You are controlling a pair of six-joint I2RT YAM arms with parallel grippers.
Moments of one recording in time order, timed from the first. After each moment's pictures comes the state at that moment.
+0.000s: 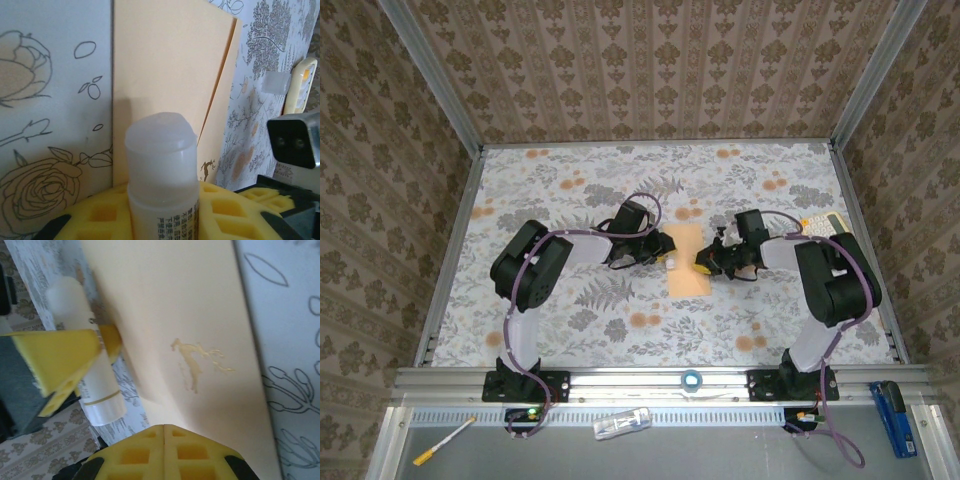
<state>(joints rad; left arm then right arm) -0.69 2.00 1.09 0.12 0.51 -1.03 0.20 1.75 0.74 -0.04 -0.79 0.80</state>
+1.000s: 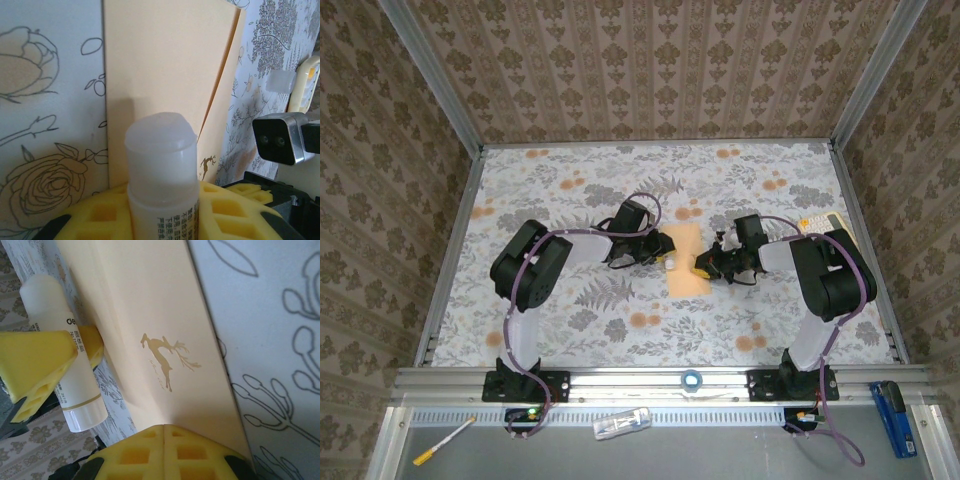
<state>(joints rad) -0.69 2.00 1.10 0.09 0.51 -1.03 0.20 1.79 0.72 0.03 -0.80 0.80</state>
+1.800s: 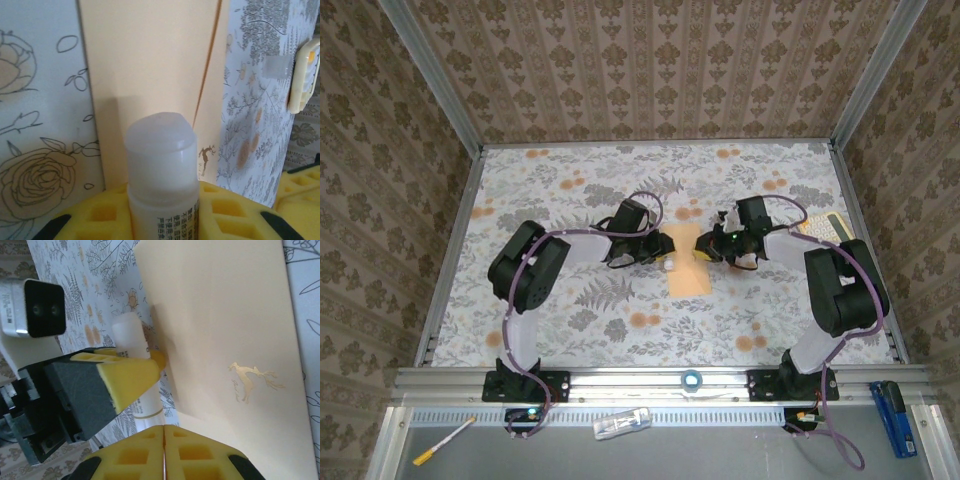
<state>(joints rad) -0.68 1.98 1.10 0.06 0.52 -0.93 0.19 1.67 0.85 -0.15 -0.74 0.76</state>
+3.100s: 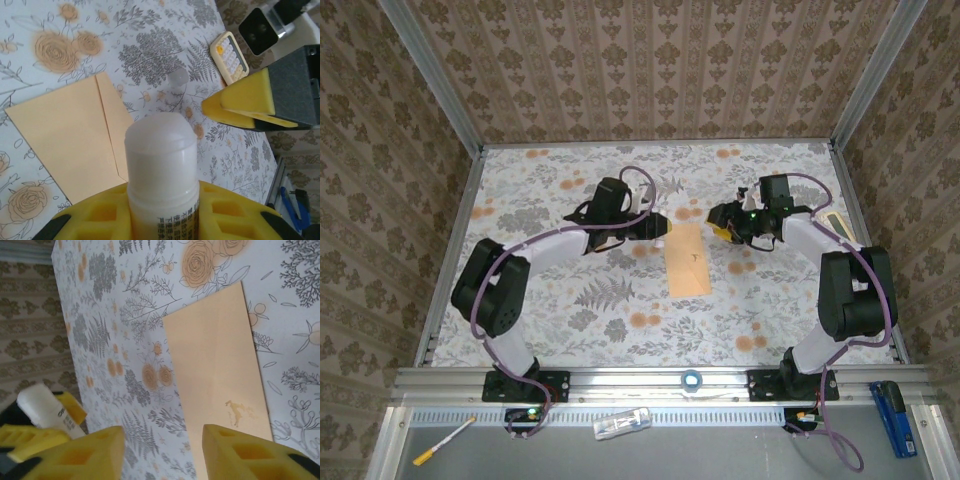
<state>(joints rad) -0.63 1.72 1.10 0.00 0.58 -0.55 0.06 1.62 1.01 -0.32 -0.73 0.66</state>
